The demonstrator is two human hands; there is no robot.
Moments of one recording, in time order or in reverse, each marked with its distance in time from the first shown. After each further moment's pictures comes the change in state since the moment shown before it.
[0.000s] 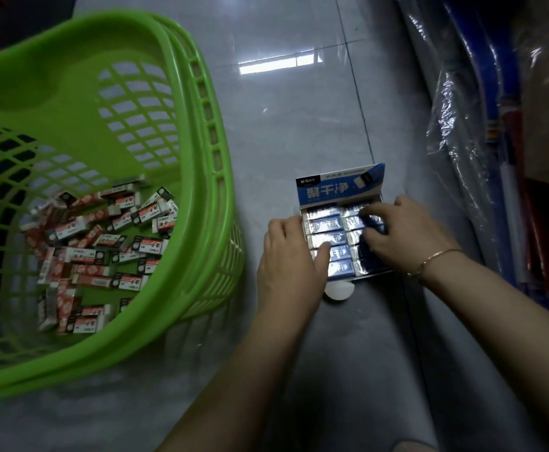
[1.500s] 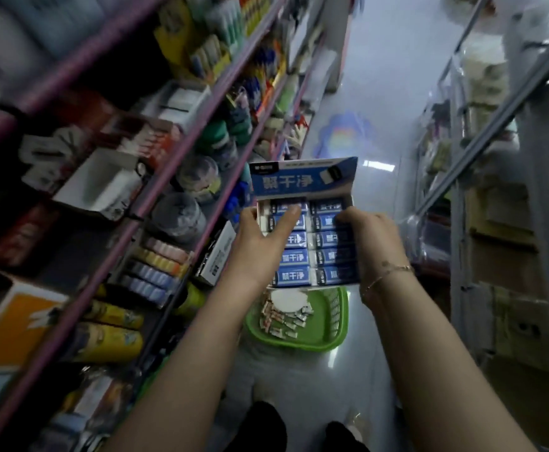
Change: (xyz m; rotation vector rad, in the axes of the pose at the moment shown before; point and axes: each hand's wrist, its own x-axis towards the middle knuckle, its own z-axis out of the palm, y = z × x) left_hand -0.179 0.266 -0.904 -0.747 0.234 -0.387; right_hand -0.294 -0.606 -0.715 1.249 -0.141 0.168
